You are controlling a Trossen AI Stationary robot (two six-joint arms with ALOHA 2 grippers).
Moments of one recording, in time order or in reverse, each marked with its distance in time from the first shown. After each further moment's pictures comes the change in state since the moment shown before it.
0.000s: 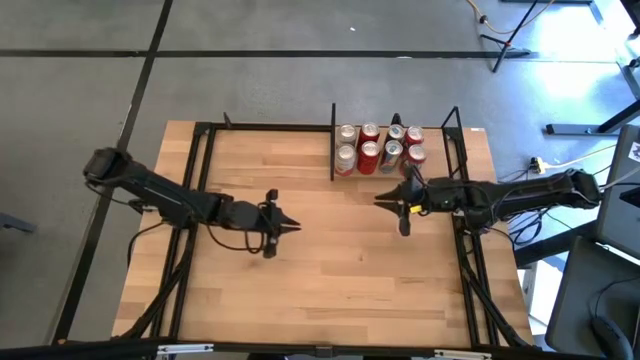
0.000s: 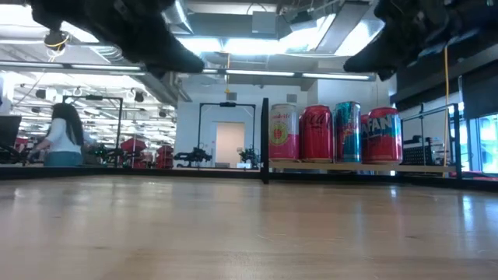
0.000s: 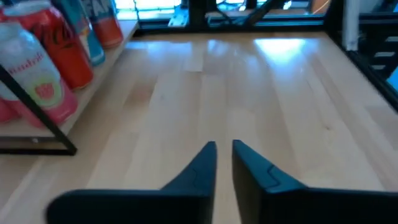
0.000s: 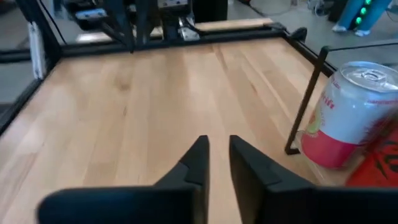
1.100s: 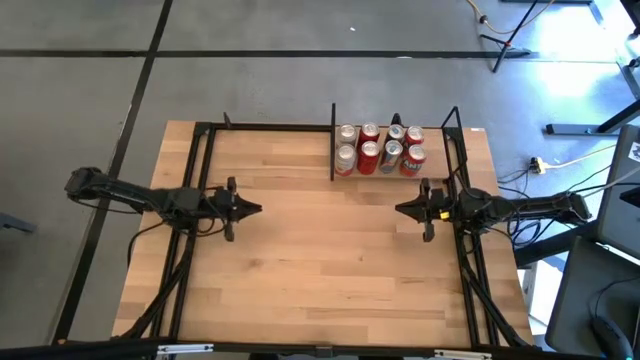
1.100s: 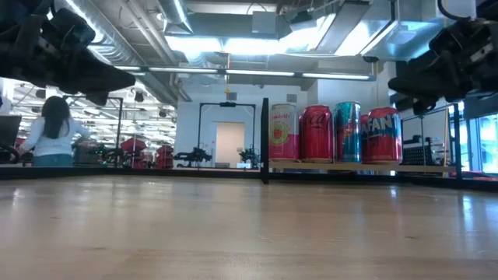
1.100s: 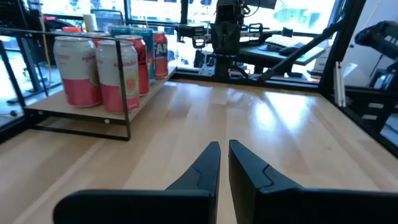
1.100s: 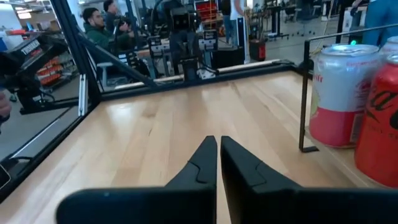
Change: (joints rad) left arm 0.092 -0.886 -0.572 0.028 0.028 -0.004; right arm -0.001 -0.636 -0.477 0.133 -0.071 0.053
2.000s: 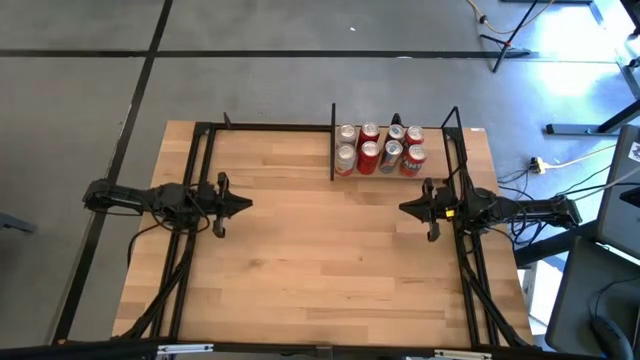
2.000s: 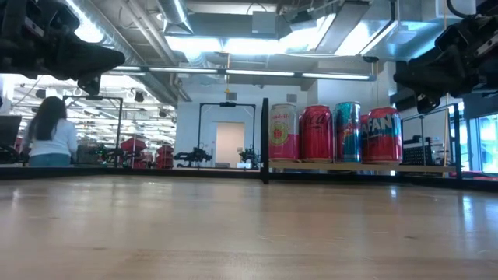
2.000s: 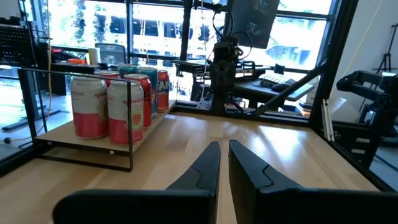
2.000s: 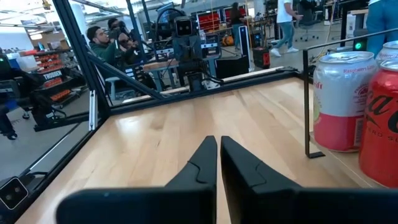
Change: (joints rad) left arm -0.002 -0.355 0.001 -0.212 -0.001 0.014; right arm 0.000 -0.143 0.000 -0.099 -0.008 0.049
